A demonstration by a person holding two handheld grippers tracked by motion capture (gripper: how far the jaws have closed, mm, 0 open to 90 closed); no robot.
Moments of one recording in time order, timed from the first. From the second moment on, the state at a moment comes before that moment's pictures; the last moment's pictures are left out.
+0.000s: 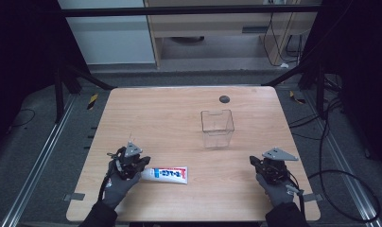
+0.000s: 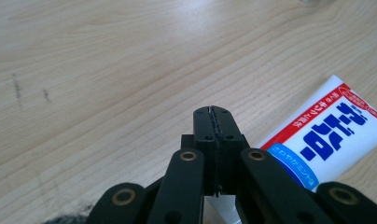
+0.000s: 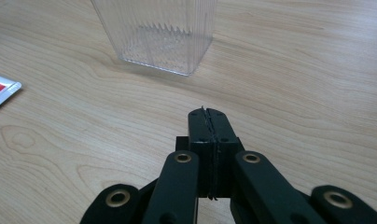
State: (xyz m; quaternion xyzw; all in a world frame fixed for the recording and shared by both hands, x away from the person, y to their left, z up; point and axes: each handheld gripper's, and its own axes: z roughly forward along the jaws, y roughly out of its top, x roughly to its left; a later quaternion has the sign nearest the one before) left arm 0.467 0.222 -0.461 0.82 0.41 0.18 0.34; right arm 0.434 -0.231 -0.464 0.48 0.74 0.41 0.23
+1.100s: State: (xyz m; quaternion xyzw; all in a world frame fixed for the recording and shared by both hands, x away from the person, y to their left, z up) left arm 0.452 0.228 -0.470 0.85 0.40 0.14 0.31; right arm 0.434 -0.235 -0.463 0.49 0.73 0.41 0.22
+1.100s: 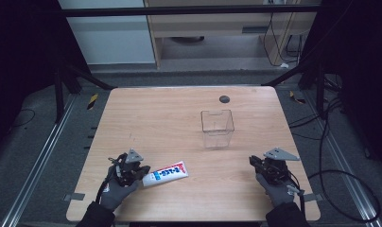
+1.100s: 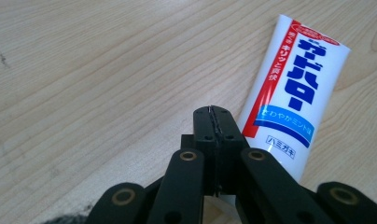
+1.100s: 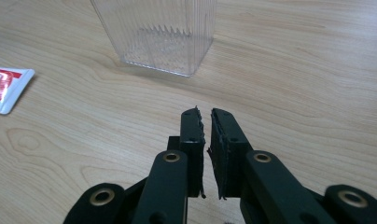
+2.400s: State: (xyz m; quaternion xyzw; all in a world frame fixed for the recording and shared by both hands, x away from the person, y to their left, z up) left arm 0.455 0.227 -0.440 0.84 0.40 0.15 0.33; right arm 0.436 -0.243 -0.465 0.50 0.72 0.42 0.23
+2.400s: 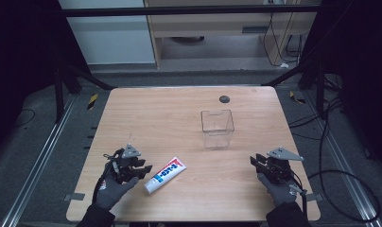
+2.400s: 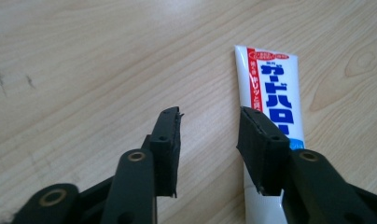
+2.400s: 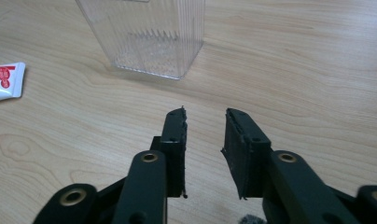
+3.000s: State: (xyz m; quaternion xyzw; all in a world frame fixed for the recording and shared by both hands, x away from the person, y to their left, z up) left arm 0.472 0.193 -0.413 0.88 0.35 0.13 0.30; right arm 0.441 -0.247 -0.464 0.50 0.72 0.41 0.23
